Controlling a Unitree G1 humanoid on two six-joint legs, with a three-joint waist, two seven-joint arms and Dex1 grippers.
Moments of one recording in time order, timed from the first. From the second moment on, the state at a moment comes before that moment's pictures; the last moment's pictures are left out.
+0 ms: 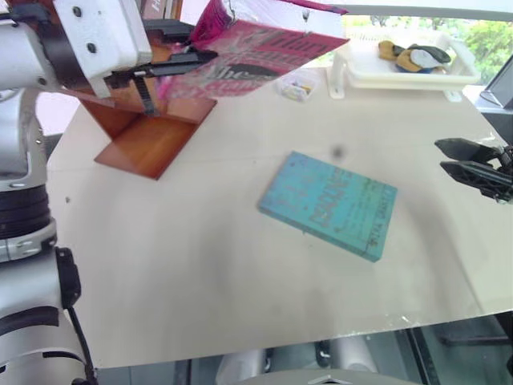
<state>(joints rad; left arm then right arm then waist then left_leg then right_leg) -0.99 1.03 0.10 -0.07 -0.24 0.04 -1.21 -0.48 -0.91 -0.36 0.21 0.86 0.60 1.45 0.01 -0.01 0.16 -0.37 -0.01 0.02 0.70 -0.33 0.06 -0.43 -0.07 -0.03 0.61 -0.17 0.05</state>
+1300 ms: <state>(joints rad) -1.28 1.25 -0.17 0.98 0.34 -0.87 -1.09 -0.50 -0.84 -0.37 0.02 0.98 0.72 1.38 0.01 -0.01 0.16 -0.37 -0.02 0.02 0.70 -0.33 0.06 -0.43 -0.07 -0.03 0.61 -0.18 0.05</state>
